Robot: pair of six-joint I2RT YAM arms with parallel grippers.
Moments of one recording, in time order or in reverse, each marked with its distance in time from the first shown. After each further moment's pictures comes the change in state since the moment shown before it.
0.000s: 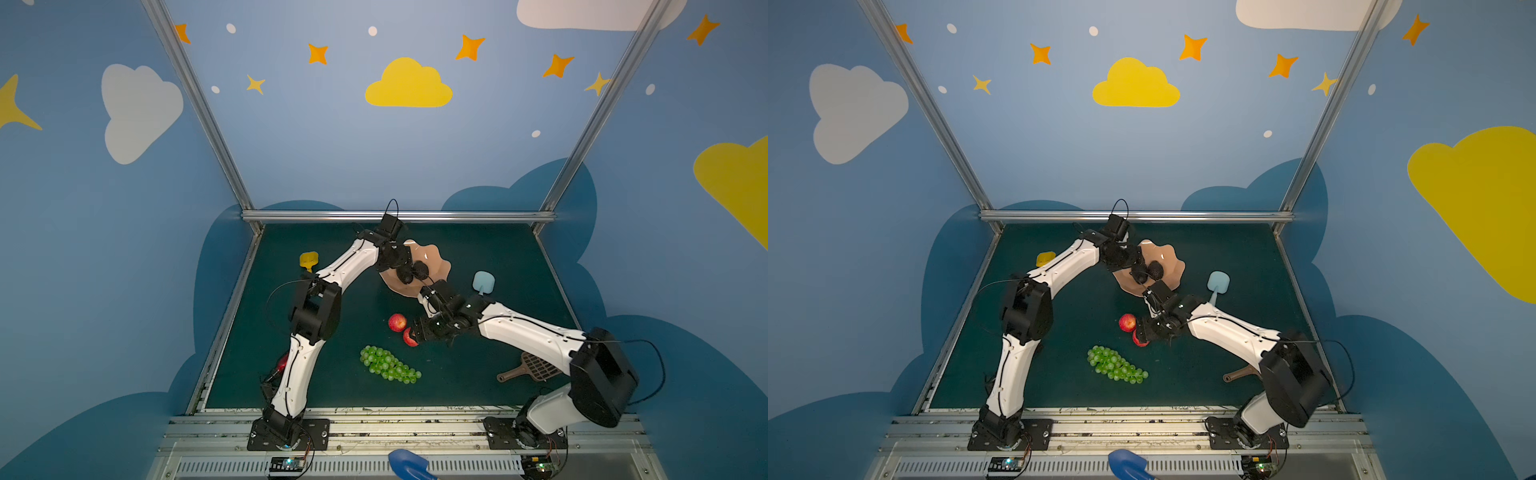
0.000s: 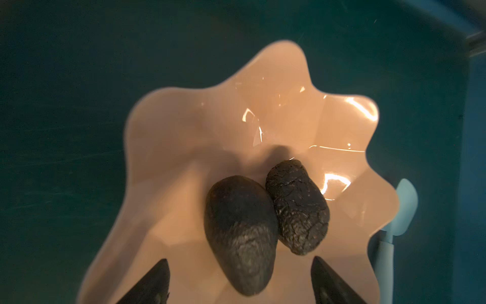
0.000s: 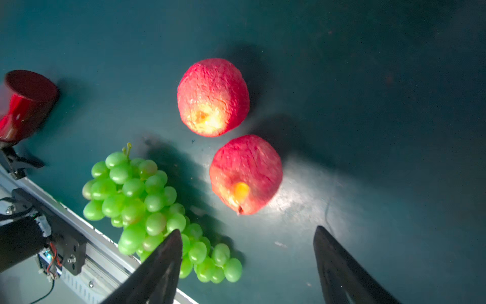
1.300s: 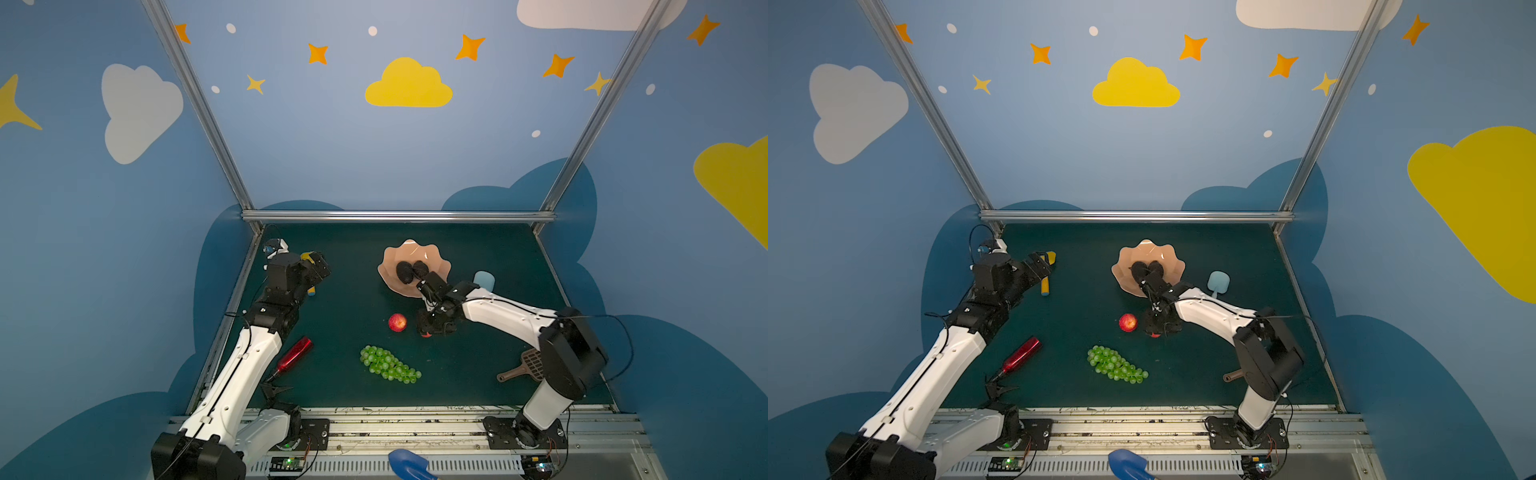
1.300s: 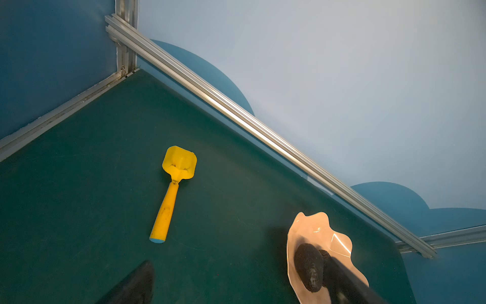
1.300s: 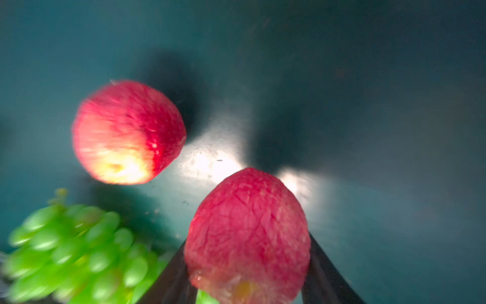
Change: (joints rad) left arm 0.307 -1.168 -1.066 0.421 -0.294 -0.053; right arm -0.100 0.062 0.097 -0.142 0.077 0.034
